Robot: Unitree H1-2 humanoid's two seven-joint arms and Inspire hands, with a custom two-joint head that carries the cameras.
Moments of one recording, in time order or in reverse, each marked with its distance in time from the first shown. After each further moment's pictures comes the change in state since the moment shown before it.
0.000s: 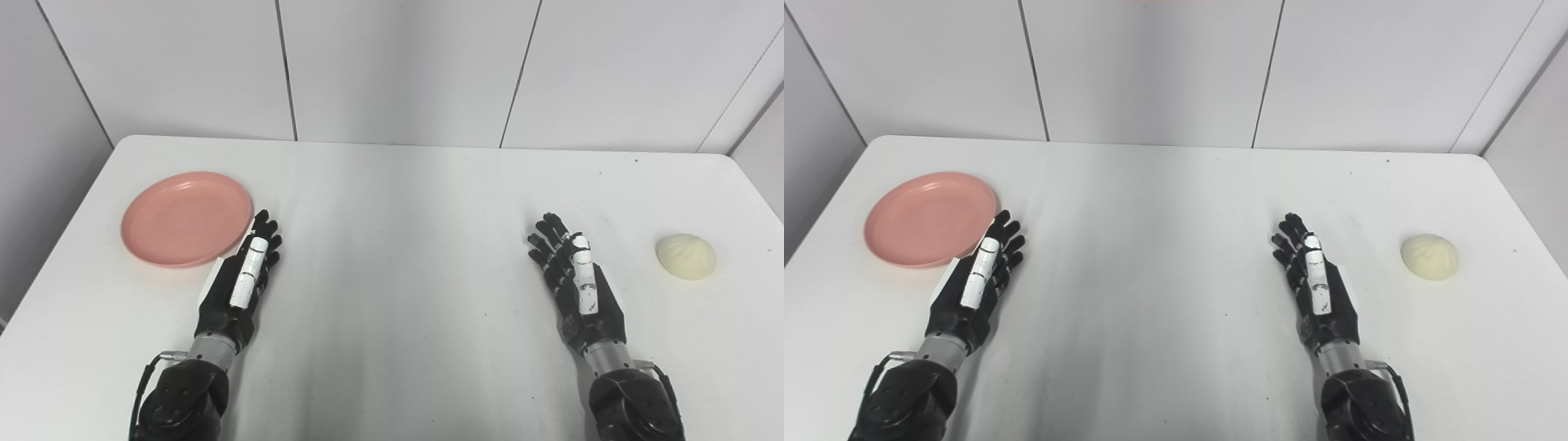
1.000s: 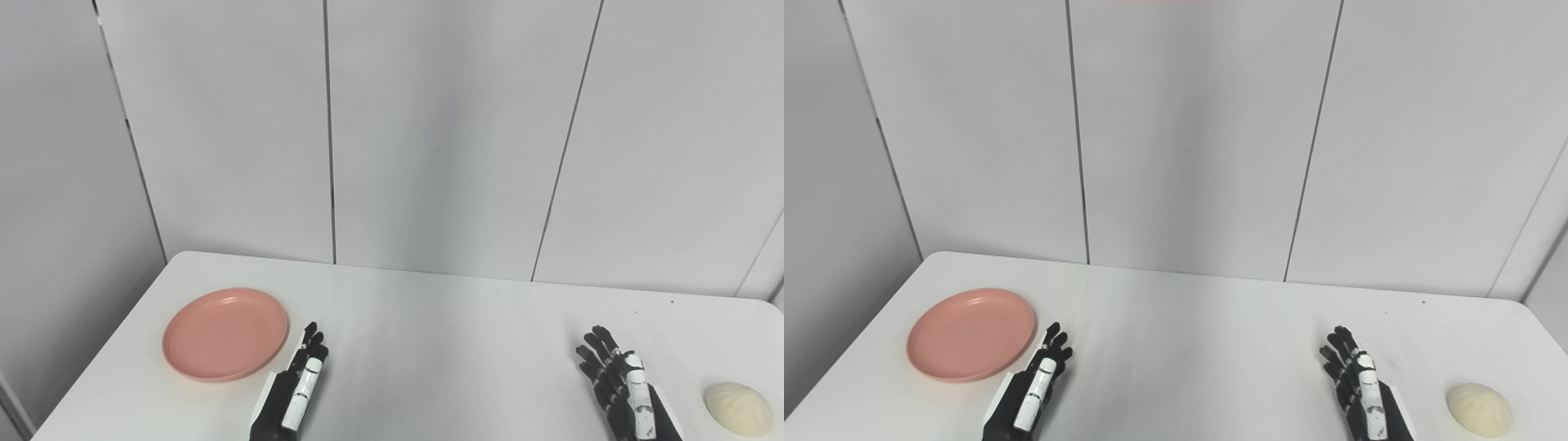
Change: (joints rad) left arm -0.040 -0.049 -0.041 0.216 0.097 -0.267 0.053; right arm -0.100 -0.043 -0.042 0.212 0.041 -0.150 0.078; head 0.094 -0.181
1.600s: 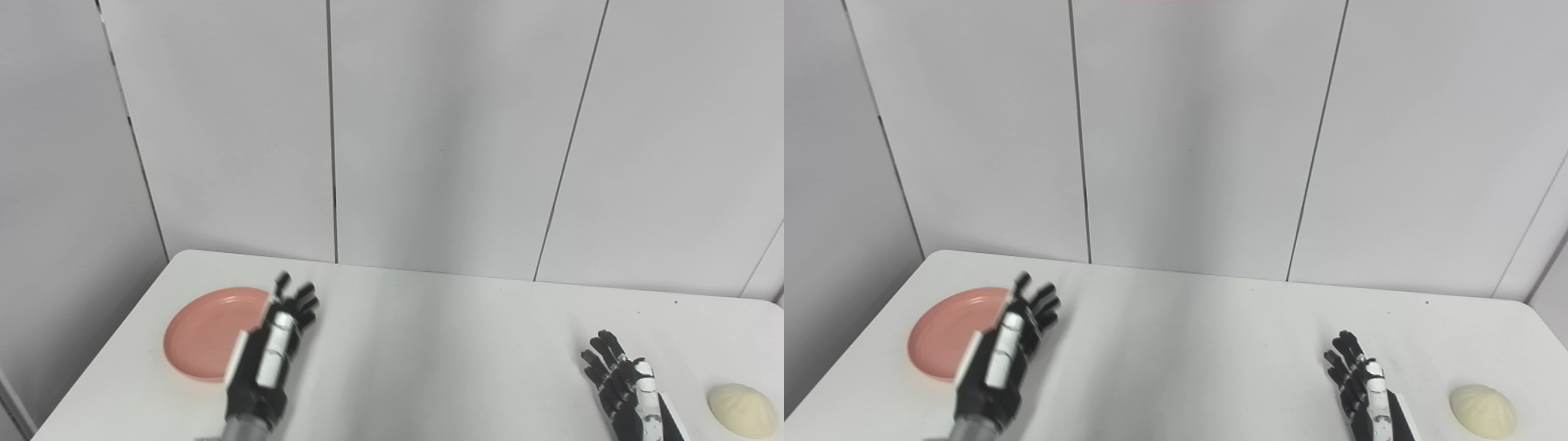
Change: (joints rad) left arm -0.128 -0.031 0.183 -0.207 -0.173 0.041 0.038; right arm 0.034 0.003 0.001 -0.061 0.001 0.002 -0.003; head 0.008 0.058
